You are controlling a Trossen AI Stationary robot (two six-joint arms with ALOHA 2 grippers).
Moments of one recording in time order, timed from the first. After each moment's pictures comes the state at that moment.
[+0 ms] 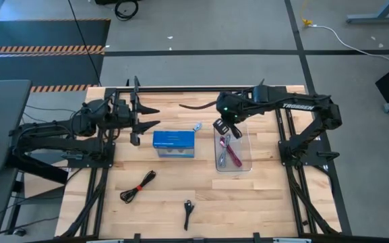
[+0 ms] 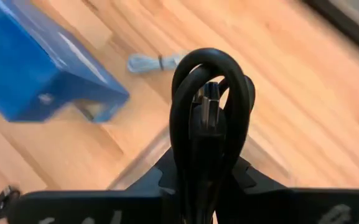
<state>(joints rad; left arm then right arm) 0.16 0.75 0.68 0.18 0.05 0.09 -0.11 1.56 1.63 -1.24 0.18 0.69</state>
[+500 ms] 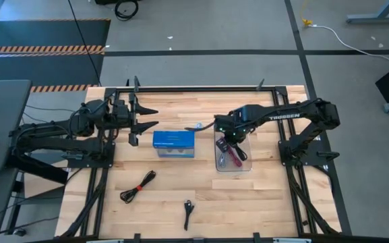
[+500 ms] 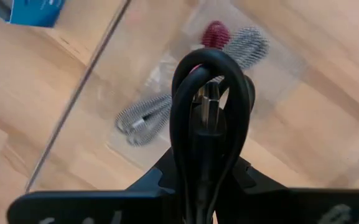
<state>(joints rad) 0.15 0.72 0.68 0.13 0.05 0.09 -0.09 1.58 1.25 -1.09 -0.06 0.88</state>
